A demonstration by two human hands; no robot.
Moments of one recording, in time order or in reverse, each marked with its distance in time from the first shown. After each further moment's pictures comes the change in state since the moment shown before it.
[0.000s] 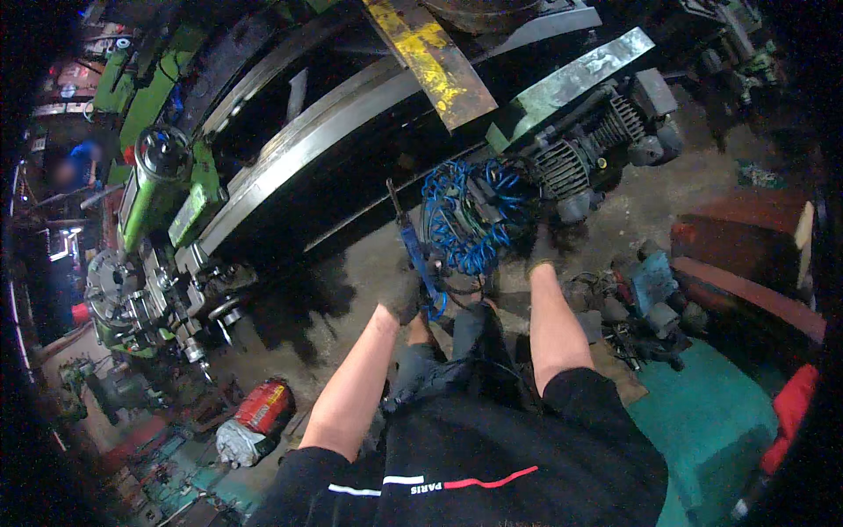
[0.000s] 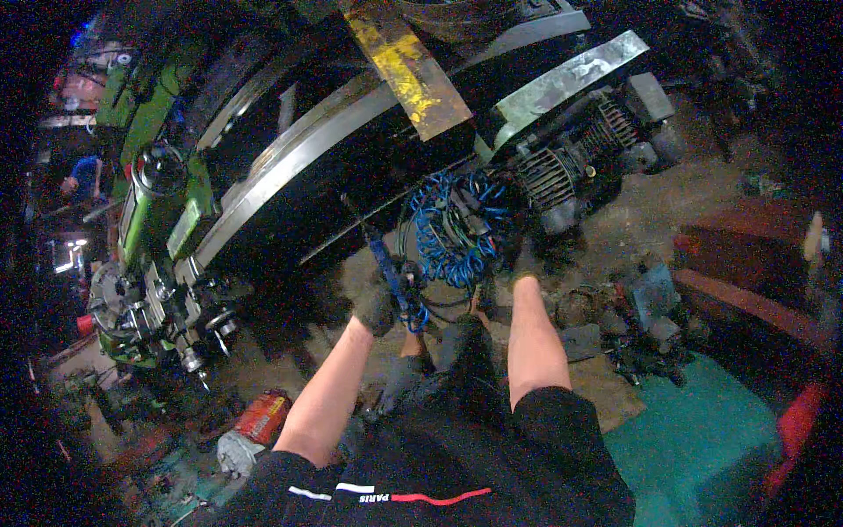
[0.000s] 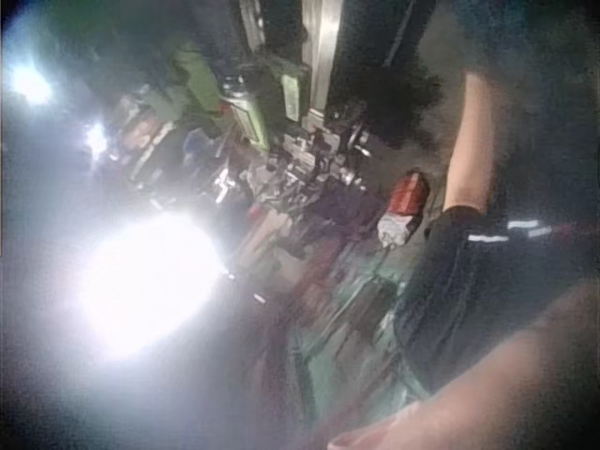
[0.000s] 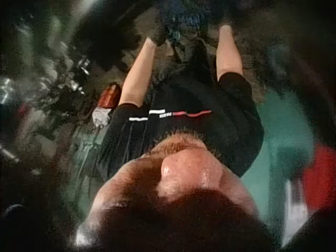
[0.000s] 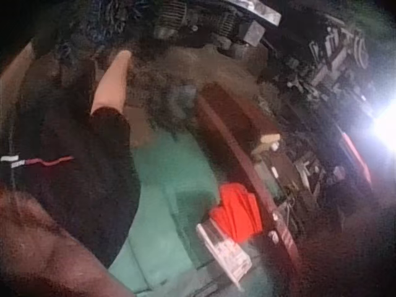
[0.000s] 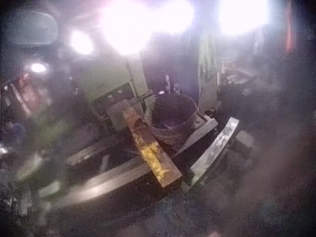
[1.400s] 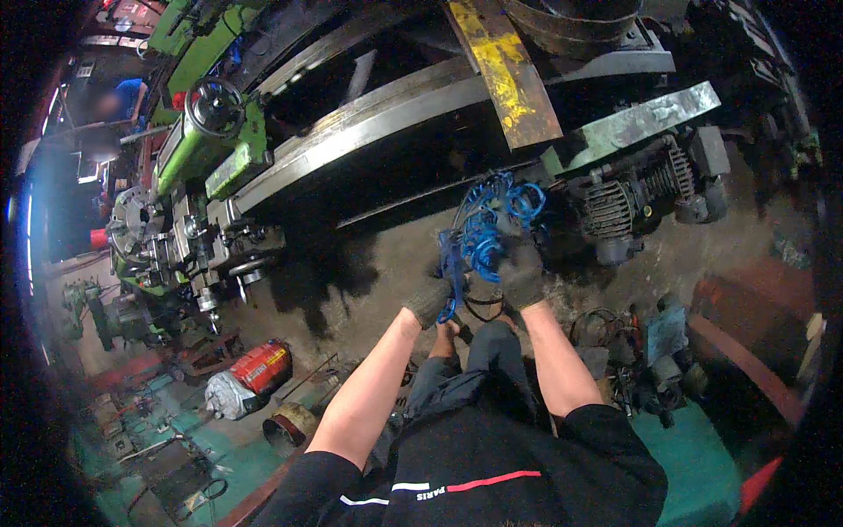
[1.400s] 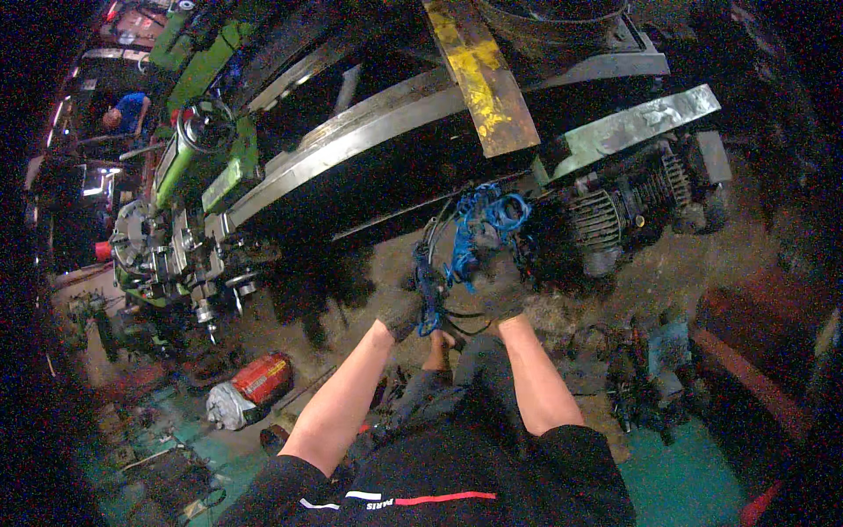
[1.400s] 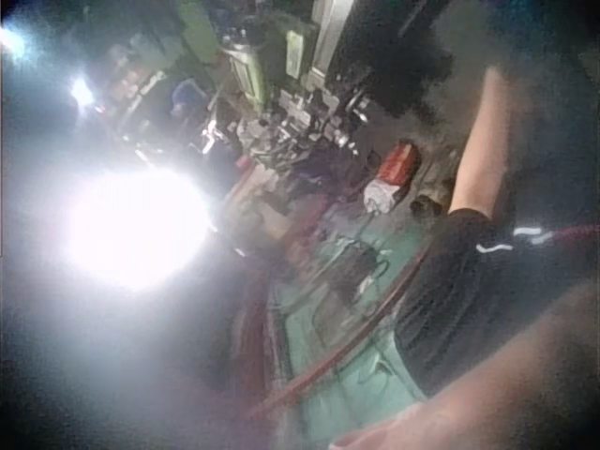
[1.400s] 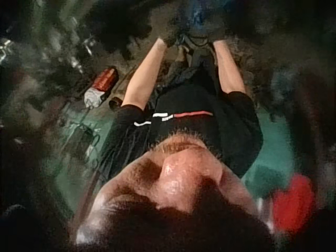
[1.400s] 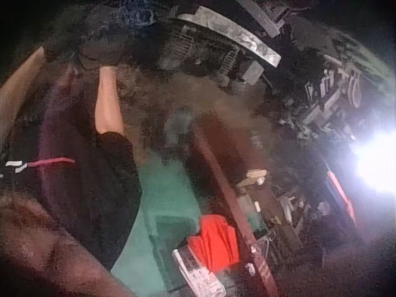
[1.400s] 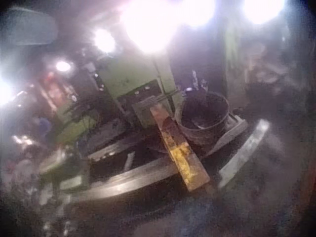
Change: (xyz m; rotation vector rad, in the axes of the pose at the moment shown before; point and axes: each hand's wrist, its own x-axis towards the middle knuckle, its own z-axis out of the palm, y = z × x) left_hand -0.002 0.001 0.000 0.209 0.243 0.045; right_hand -0.128 -0.158 -0.008 0.449 -0.651 -0.815
